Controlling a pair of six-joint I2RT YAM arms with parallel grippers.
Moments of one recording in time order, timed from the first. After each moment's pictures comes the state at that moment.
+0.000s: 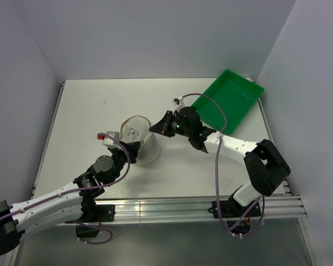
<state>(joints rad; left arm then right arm) -0.95 0.75 0.30 0.39 -0.51 -0.53 0.67 1.52 0.87 0.32 -0.27 0.94</state>
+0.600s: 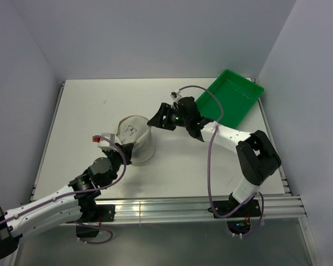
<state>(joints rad) -0.96 0.60 0.28 0.21 -0.62 -0.51 0.60 1.67 1.05 0.20 -0.41 0.83</state>
